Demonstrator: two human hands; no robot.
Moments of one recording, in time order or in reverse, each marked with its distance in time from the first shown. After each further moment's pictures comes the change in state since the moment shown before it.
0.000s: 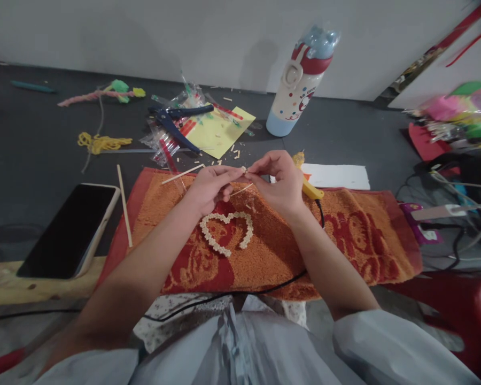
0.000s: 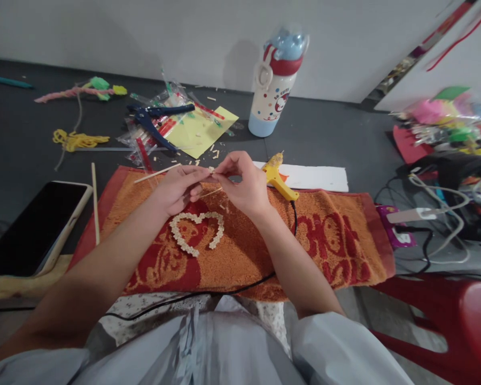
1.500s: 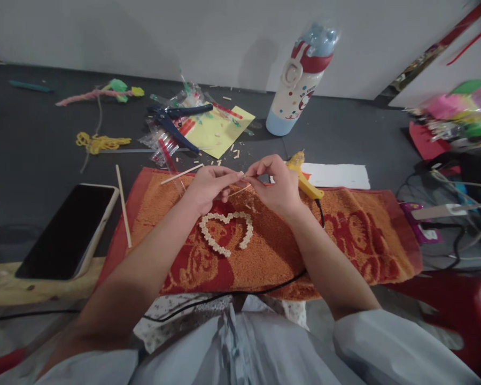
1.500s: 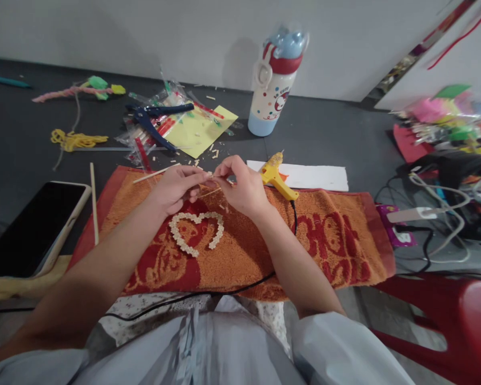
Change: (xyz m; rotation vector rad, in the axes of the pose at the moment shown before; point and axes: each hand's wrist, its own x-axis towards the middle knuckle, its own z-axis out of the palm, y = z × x) left_hand 0.000 0.001 -0.001 0.172 0.032 0.015; right_hand 0.000 0.002 -0.003 -0.156 -0.066 -0.077
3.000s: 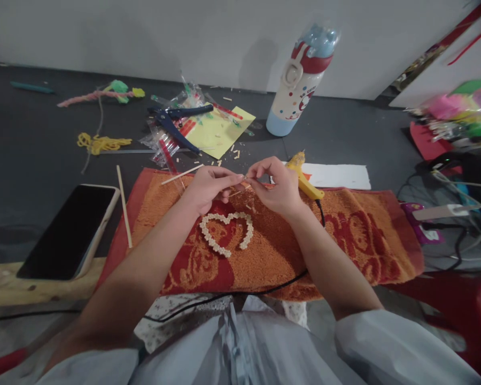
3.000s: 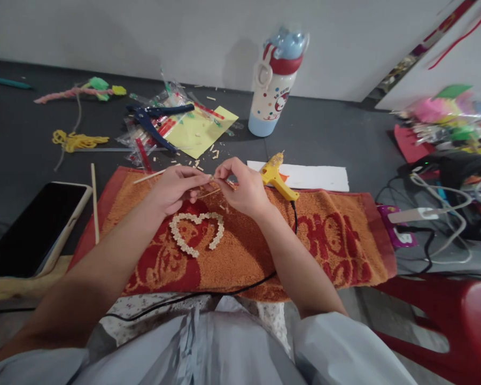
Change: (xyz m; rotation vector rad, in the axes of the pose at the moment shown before) left_hand 0.000 -0.002 -0.005 0.026 -0.026 0.010; right_hand 0.001 0.006 -0.003 0.005 -0.048 -0.106
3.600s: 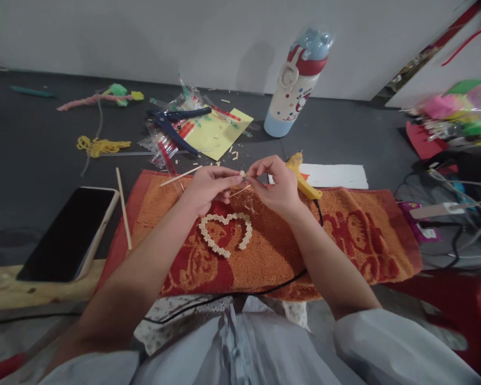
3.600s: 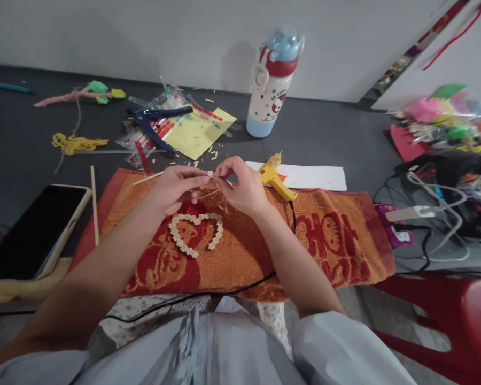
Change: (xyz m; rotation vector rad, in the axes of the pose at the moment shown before) left_hand -0.002 0.004 0.004 -0.048 0.043 -0.017; right_hand 0.001 -0.001 -0.001 0.007 0.054 0.022
